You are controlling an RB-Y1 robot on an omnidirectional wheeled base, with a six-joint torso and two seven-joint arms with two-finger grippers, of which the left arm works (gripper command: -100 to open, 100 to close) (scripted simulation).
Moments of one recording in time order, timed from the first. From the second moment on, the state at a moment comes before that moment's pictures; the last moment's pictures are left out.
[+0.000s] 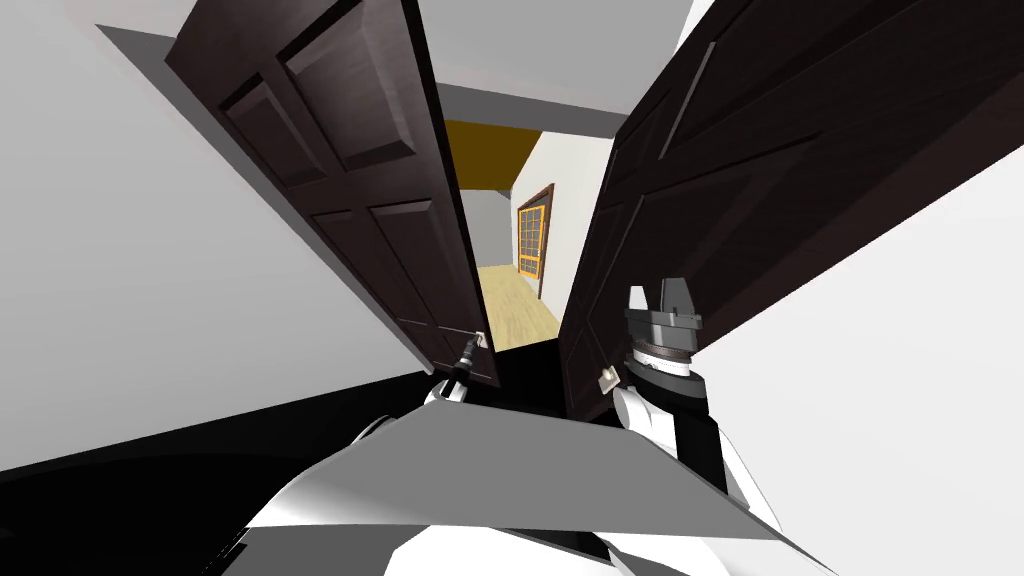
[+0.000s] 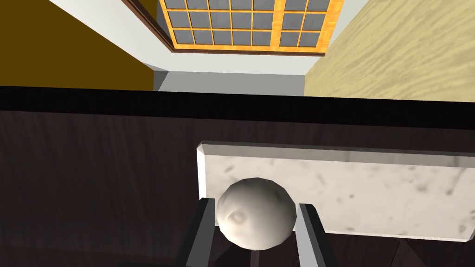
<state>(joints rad) -0.12 0.25 -0.11 -0.59 0.06 -0.87 0.21</state>
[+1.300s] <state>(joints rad) -0.06 0.40 -0.13 -0.52 0.00 -1.04 0.39</state>
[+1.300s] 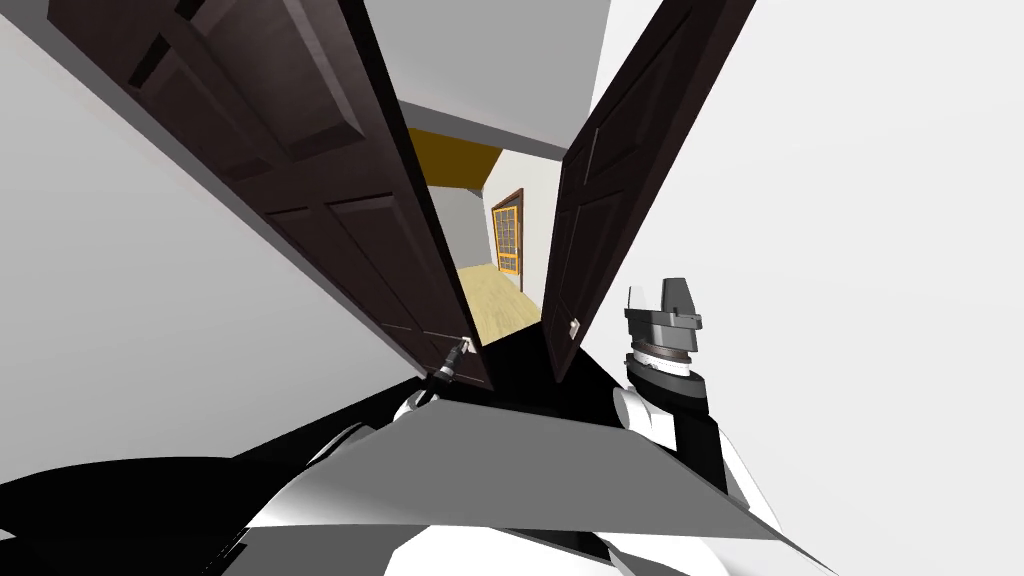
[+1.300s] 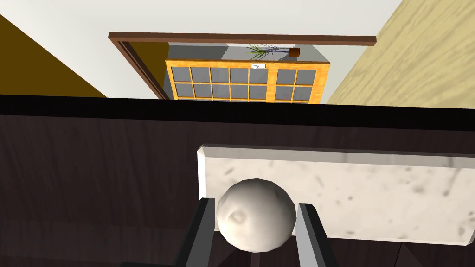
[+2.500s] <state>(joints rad) 0.00 0.48 -0.18 -0.45 -0.02 -1.22 0.47</state>
